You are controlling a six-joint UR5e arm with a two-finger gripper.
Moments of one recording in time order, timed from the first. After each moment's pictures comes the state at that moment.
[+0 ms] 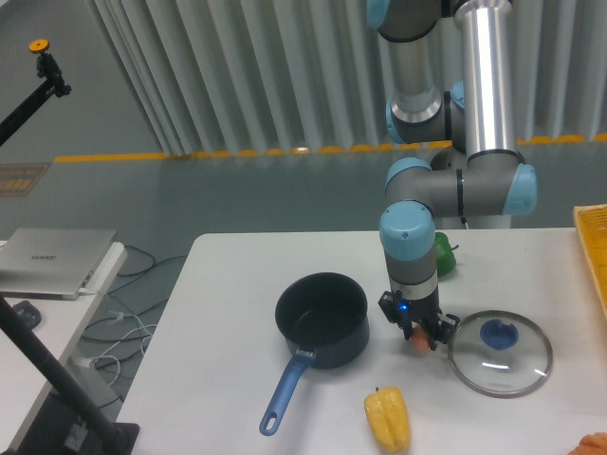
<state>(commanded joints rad) 2.15 -1.98 -1.65 -1.14 1.58 0.44</state>
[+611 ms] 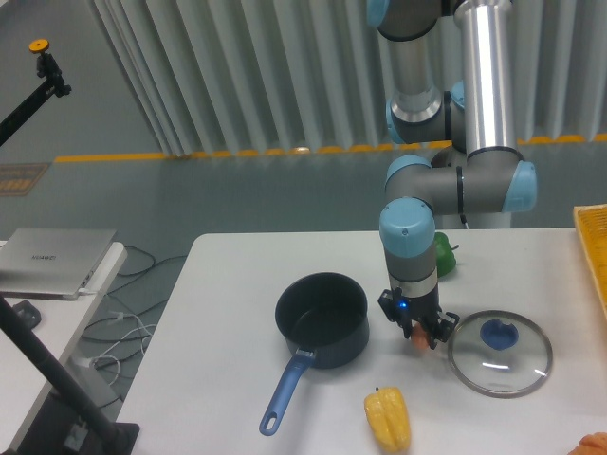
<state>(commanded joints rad) 2.15 -1.96 -1.64 -1.14 1.58 0.45</state>
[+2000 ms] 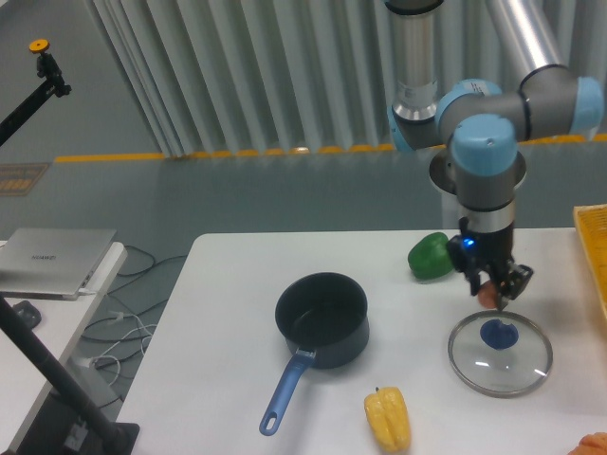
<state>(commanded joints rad) 2.41 -1.75 -1.63 -1.27 1.59 1.08</state>
